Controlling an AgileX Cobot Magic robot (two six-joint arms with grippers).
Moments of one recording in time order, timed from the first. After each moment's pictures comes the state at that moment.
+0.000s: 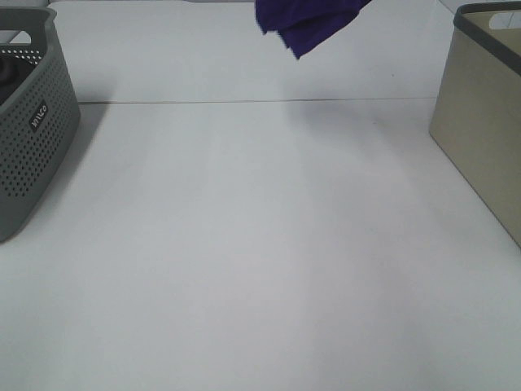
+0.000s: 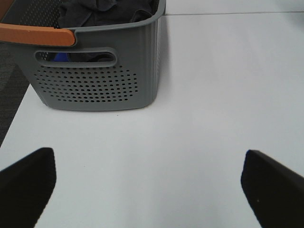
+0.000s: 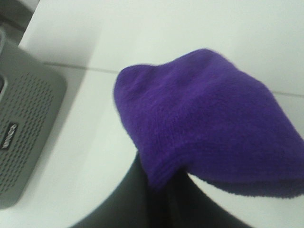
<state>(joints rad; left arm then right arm) 0.01 -0.01 -0.50 0.01 1.05 0.00 0.19 2.22 -2.54 0.44 1.21 0.00</state>
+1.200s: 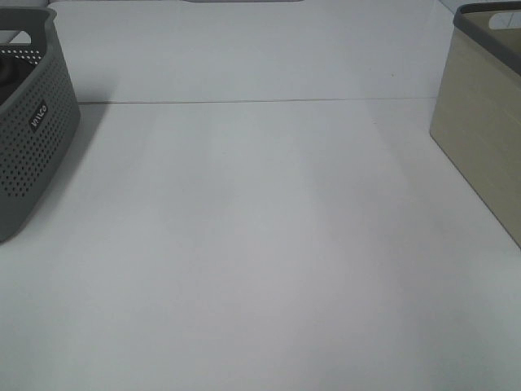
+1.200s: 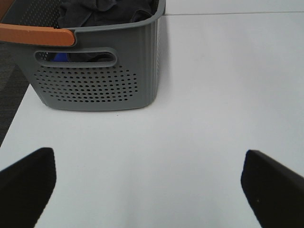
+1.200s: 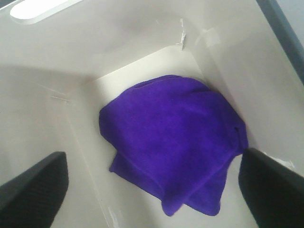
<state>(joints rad) 0.01 -0.01 -0.50 0.01 1.05 0.00 -0.32 2.13 -2.22 0.14 1.22 -0.06</state>
